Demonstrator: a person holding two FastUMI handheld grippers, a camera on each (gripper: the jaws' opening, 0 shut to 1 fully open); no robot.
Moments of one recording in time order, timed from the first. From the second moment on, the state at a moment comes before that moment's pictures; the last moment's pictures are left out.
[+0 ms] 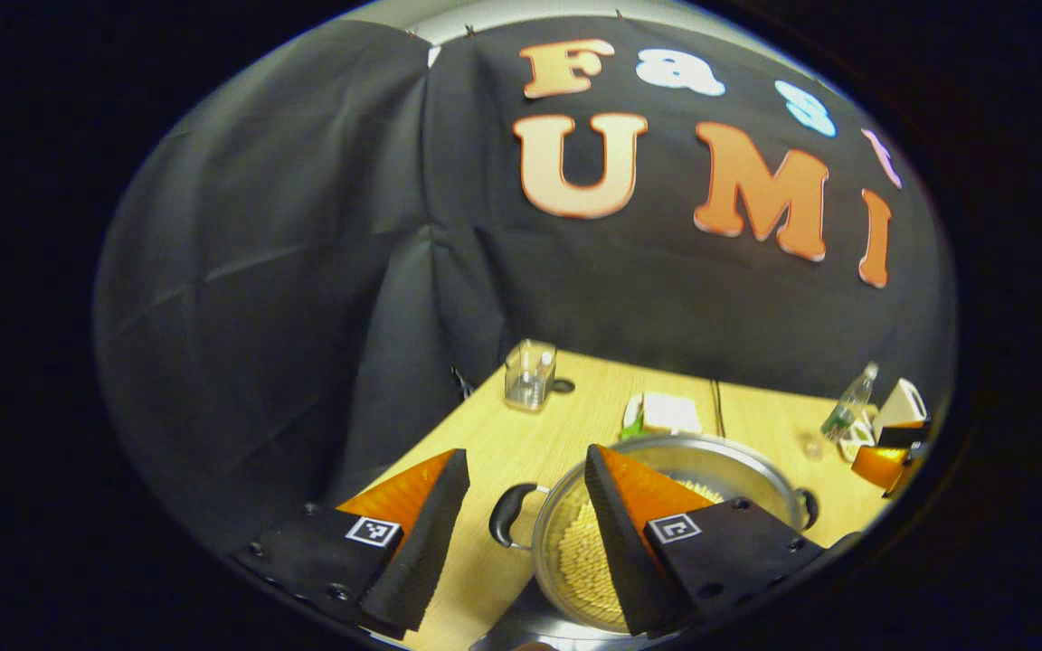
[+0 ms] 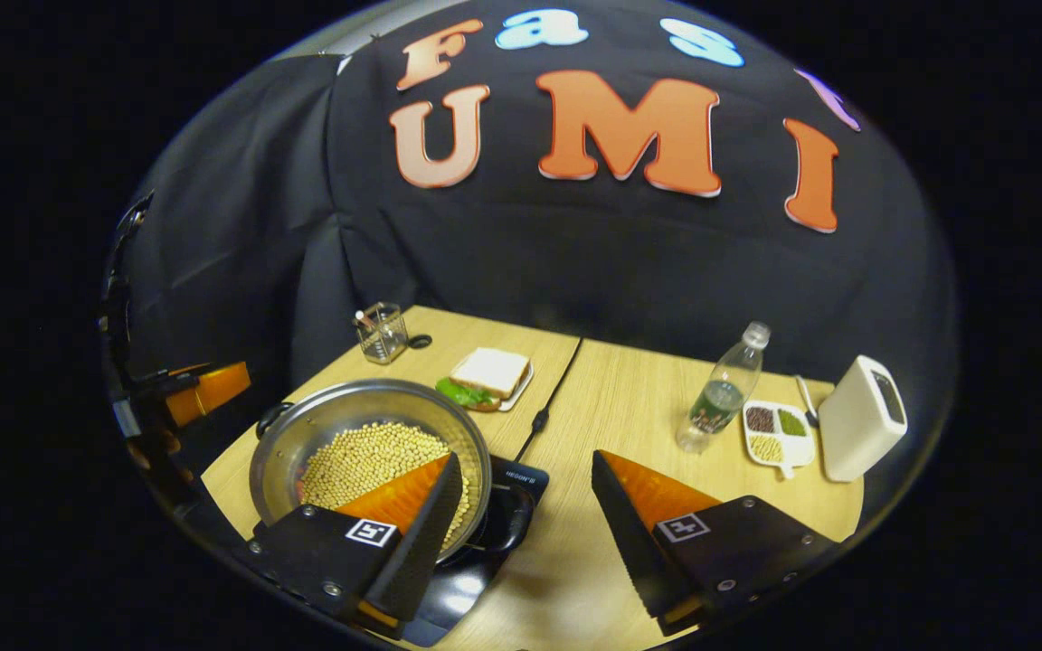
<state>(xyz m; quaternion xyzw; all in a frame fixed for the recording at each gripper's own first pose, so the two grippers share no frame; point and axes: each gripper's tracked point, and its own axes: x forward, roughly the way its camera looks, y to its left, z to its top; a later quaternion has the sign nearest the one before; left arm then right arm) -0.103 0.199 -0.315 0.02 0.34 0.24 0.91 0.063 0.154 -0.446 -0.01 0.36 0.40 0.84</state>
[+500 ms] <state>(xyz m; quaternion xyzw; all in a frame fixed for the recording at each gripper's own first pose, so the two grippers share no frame) -0.017 0.069 -0.044 0.00 0.08 0.17 0.98 0.203 -0.006 -0.262 0.03 0.13 0.32 0.94</state>
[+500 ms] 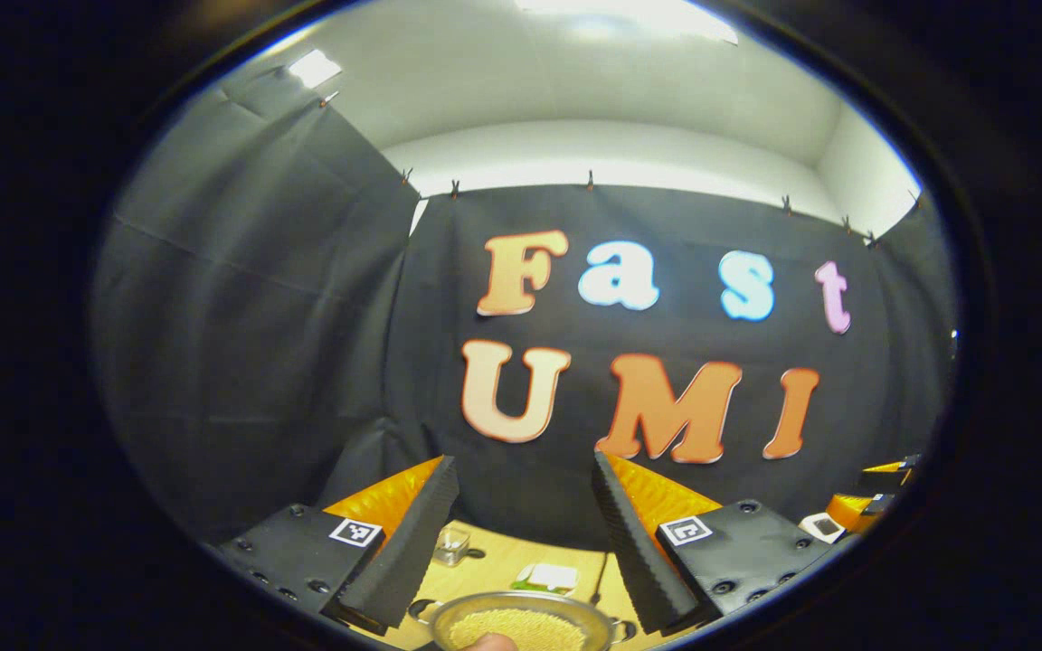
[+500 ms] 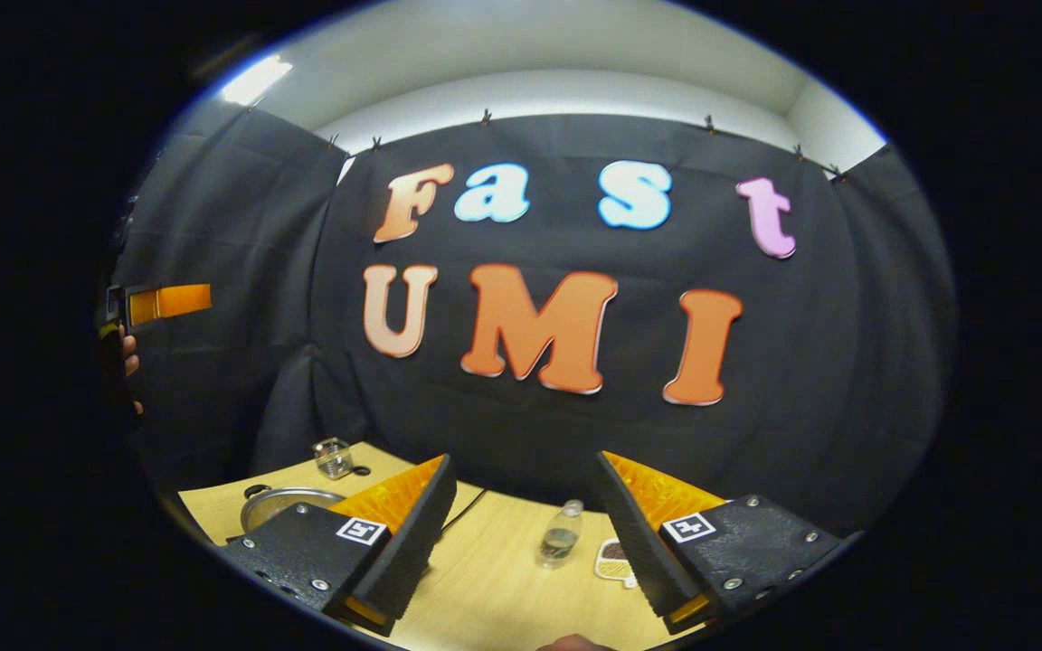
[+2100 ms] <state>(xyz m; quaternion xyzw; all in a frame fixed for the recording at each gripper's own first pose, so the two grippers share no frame) 0.035 0.027 0.084 -0.04 -0.11 0.07 0.99 0.054 0.095 0.040 -0.02 -0.01 0.15 0.99</state>
